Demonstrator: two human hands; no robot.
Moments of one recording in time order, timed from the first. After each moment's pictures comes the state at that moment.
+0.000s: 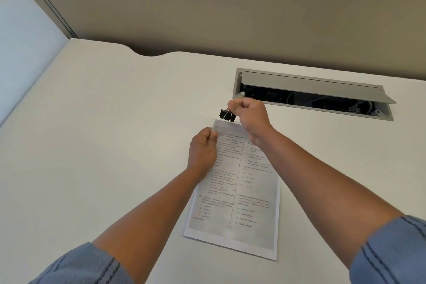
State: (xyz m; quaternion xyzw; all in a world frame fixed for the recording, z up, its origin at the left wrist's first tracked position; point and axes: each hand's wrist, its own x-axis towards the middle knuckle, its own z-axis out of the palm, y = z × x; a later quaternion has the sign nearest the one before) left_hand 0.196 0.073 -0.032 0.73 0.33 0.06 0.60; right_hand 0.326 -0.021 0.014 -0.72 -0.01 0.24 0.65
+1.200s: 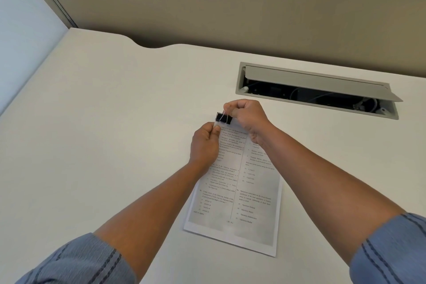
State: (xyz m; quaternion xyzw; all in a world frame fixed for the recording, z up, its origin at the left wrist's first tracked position) left_hand 0.199 0.074 -0.038 0.72 0.33 0.06 0.61; right_hand 0.317 -0.014 0.011 -0.77 -0.01 0.31 0.56
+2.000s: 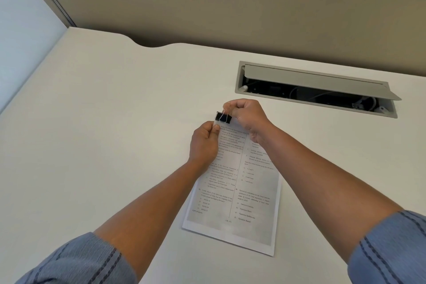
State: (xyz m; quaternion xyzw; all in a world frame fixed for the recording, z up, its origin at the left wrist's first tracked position) left_hand 0.198 0.074 -0.035 0.71 0.33 0.05 0.62; right_hand 0.318 -0.017 0.012 -0.76 -0.02 0.31 0.57
